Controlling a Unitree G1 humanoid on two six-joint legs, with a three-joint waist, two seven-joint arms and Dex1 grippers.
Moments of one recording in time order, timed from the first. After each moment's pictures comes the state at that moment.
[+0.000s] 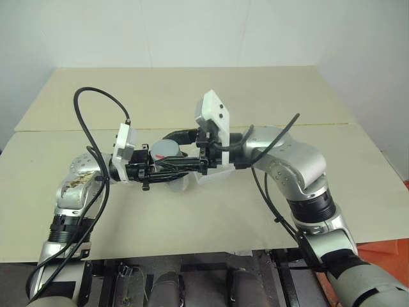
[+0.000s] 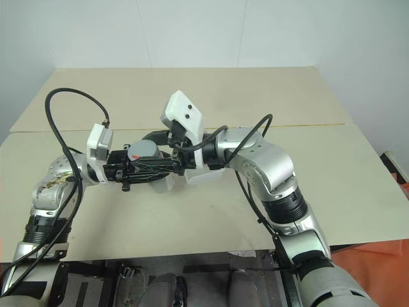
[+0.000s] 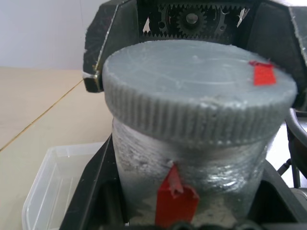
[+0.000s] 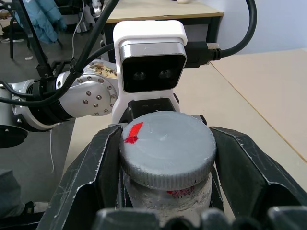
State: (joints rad) left arm -0.54 0.59 0.04 0.08 -0.59 0.31 -1.41; right arm -0.90 -0.28 0.26 -0.23 0.50 0.81 0.83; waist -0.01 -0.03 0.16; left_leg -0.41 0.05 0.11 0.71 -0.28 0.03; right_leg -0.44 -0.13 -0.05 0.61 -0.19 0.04
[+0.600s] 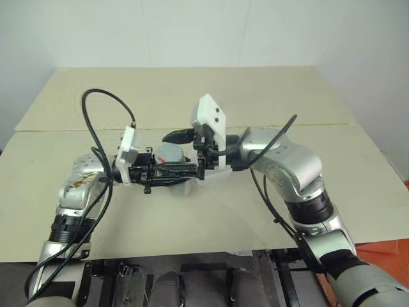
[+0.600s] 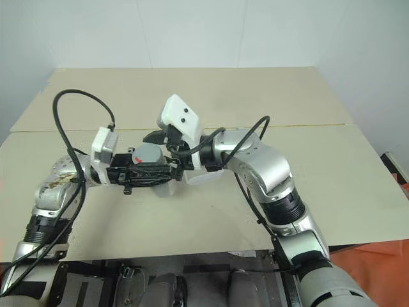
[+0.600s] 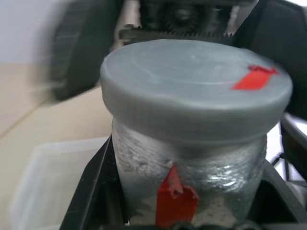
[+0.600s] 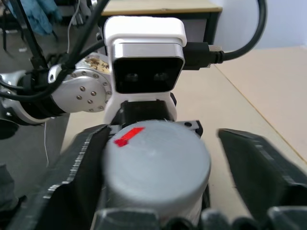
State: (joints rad) left arm -0.54 0.59 0.01 0.07 -0.59 0.31 -1.44; right arm -0.90 -0.28 0.30 -0.23 0.45 0.80 0.82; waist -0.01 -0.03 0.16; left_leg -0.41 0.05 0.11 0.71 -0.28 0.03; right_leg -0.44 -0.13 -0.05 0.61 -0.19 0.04
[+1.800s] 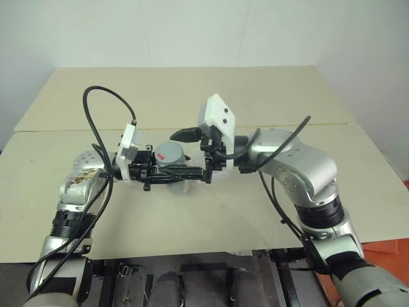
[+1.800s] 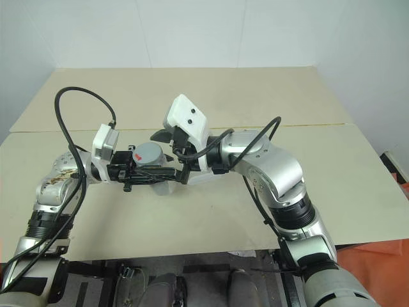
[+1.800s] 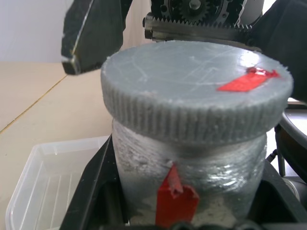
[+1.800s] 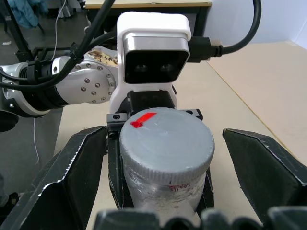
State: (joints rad) left arm -0.58 0.60 0.01 0.13 -0.57 0.30 -1.45; right arm -0.88 -0.34 0.26 -0.34 0.50 0.88 0.77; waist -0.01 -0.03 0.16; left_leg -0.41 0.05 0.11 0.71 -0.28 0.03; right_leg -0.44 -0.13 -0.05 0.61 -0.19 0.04
